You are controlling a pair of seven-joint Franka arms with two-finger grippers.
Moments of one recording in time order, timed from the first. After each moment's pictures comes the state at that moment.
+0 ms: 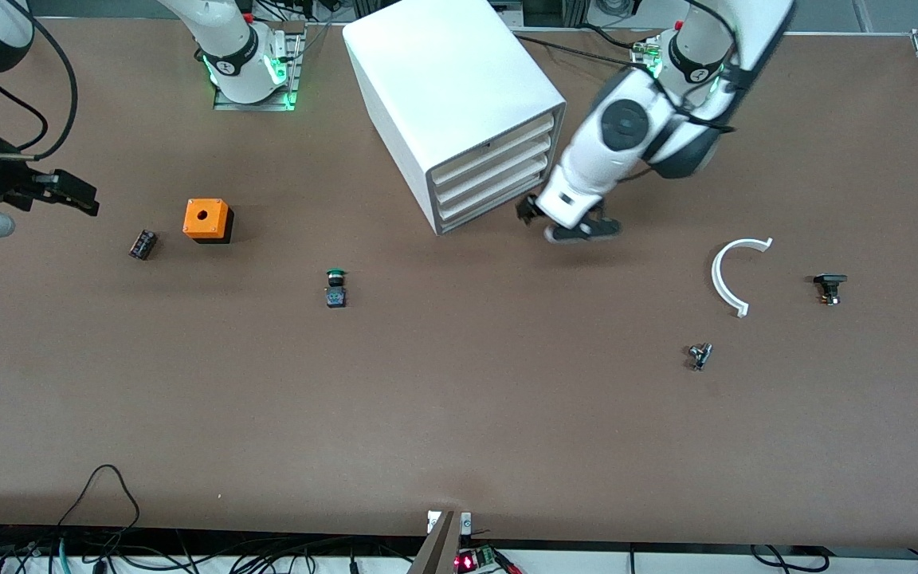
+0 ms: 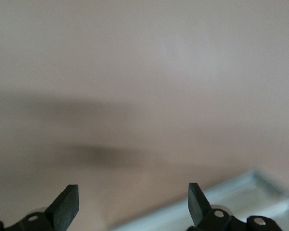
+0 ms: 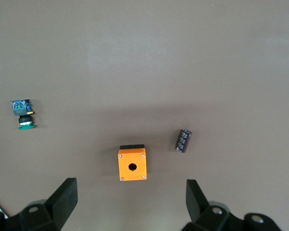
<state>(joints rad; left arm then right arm) 0.13 0.22 -0.67 -2.17 -0.03 2.40 -0.78 0.08 -0.03 -0.10 -1.77 -0.07 1.69 0.03</state>
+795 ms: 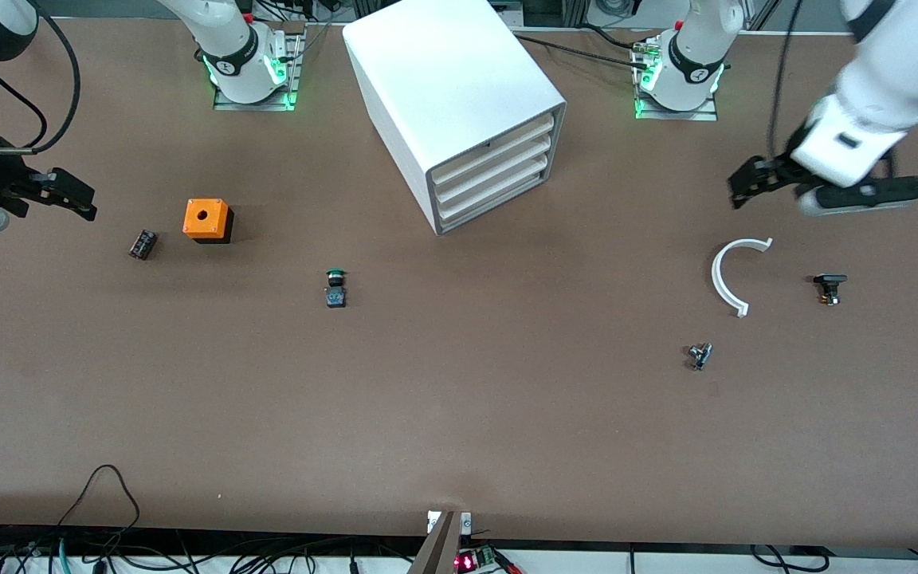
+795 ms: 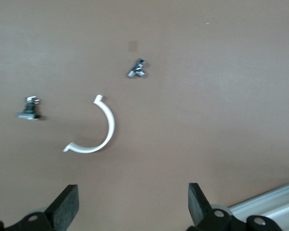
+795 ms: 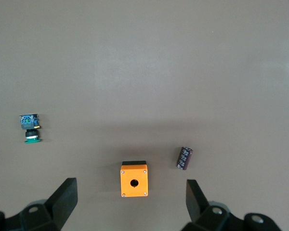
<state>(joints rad) 0.15 -0.13 -0.24 -1.83 -0.03 1.69 -0.22 0.08 -0.03 -0.09 -1.76 -0.07 1.76 0.01</state>
